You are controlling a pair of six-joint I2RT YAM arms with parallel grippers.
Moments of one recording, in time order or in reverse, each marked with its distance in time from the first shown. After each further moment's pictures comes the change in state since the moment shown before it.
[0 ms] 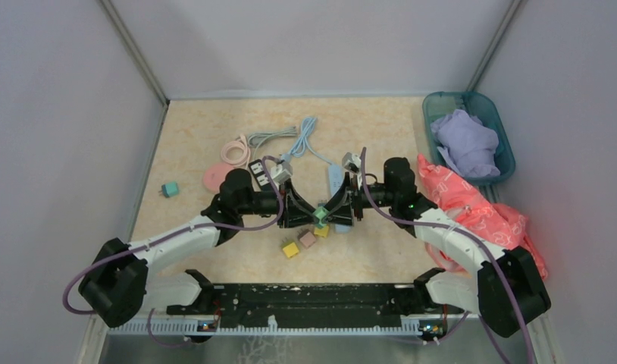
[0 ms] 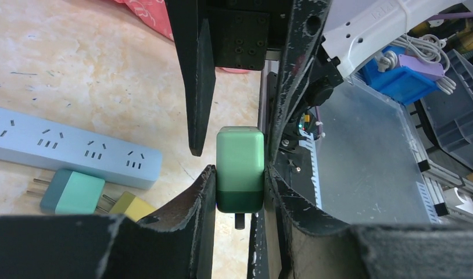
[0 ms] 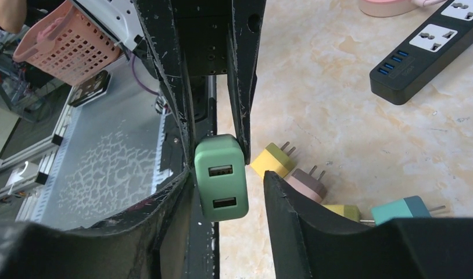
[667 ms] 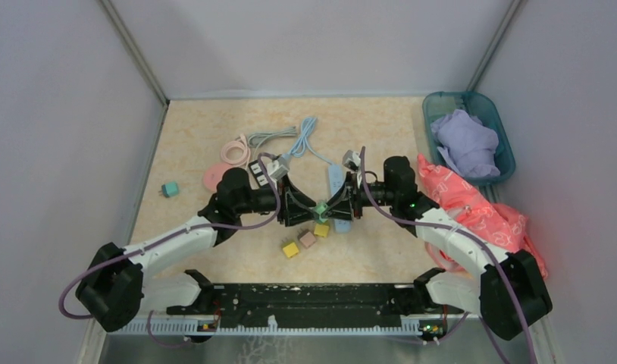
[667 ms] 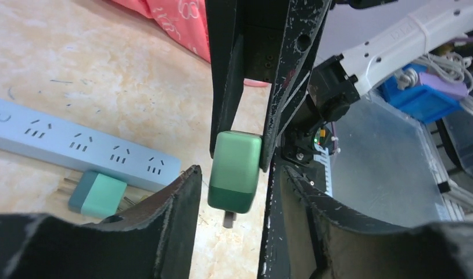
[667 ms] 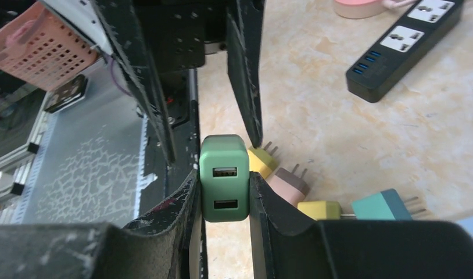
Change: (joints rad) left arm 0.004 -0.014 0.014 -0.019 -0.053 -0.002; right arm 0.005 -0.009 0.022 -0.058 0.041 -0.043
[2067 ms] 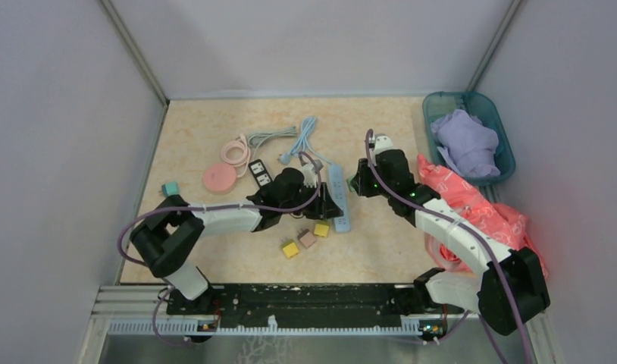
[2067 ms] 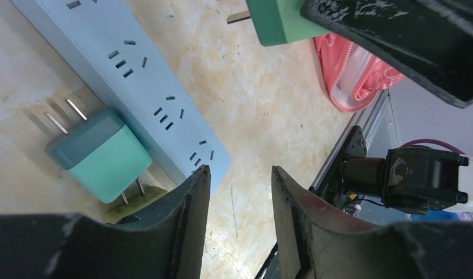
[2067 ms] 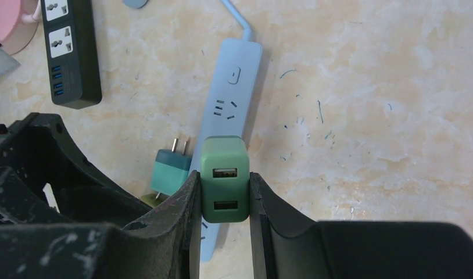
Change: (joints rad) left arm -0.169 0.425 0.206 -0.150 -0.481 -0.343; right arm 0.002 0.021 0.137 -0.401 1.018 0.090
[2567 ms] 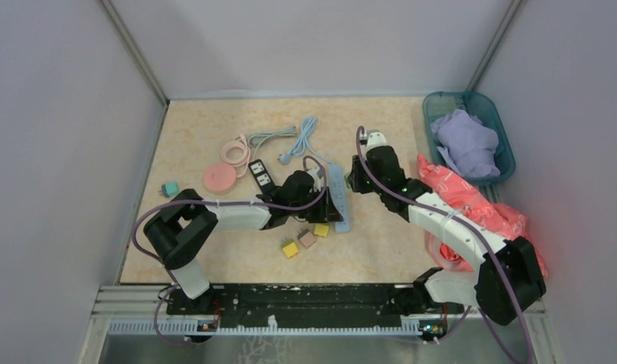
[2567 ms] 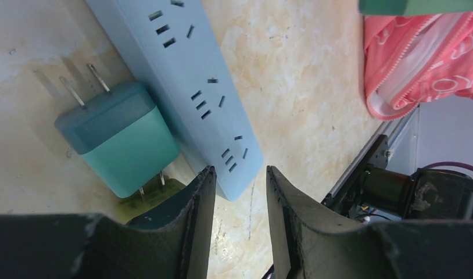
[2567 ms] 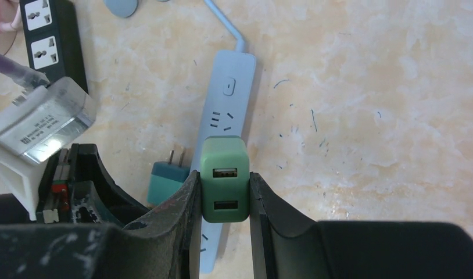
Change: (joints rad) left arm -0.027 0.099 0.059 -0.101 -0.053 -0.080; right arm 0.067 0.055 0.068 -0.030 0.117 0.008
